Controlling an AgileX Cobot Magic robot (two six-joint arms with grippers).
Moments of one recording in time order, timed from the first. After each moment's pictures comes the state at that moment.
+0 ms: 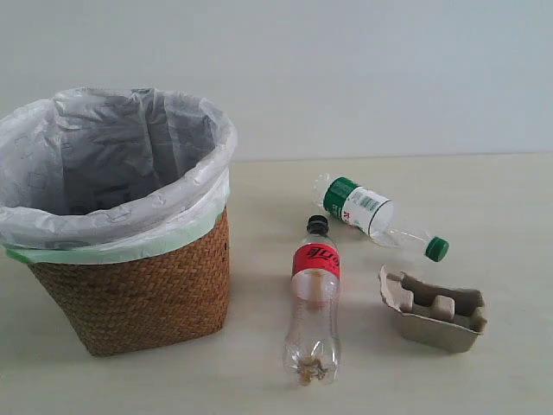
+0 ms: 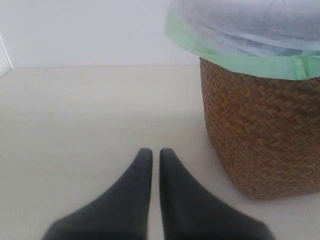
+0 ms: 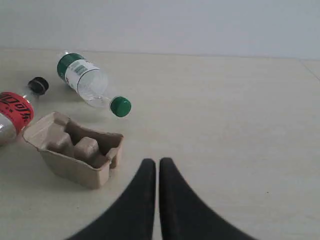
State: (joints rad) left arm 0.03 0.00 0.00 0.07 0.31 -0.02; right arm 0.09 0.00 0.00 -0.08 0.33 0.05
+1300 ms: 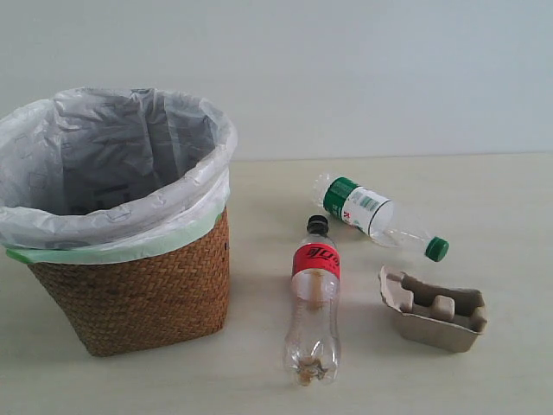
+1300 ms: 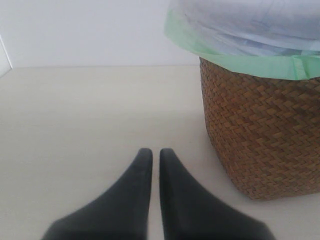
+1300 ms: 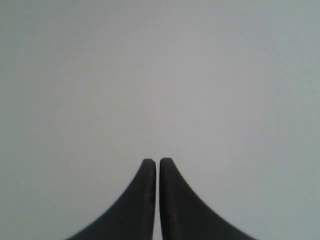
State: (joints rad) left arm 0.03 0.00 0.00 0.07 0.31 -0.02; right arm 0.09 0.08 -0.40 -0.05 -0.25 0.23
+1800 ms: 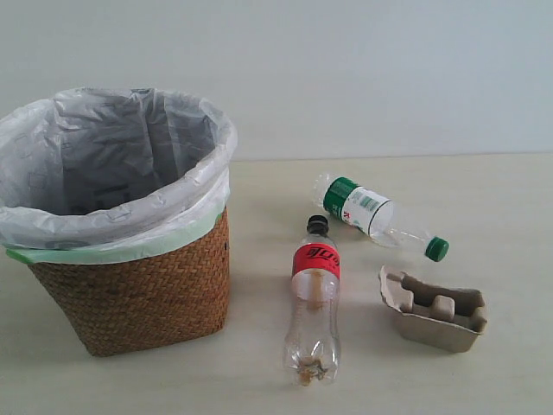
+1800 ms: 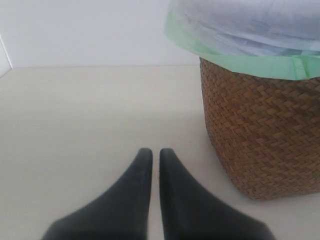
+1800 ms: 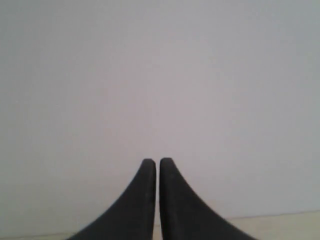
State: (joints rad) left arm 0.03 0.00 0.00 0.07 0.31 -0.02; right arm 0.09 0.57 -0.73 -0.05 0.14 0.20
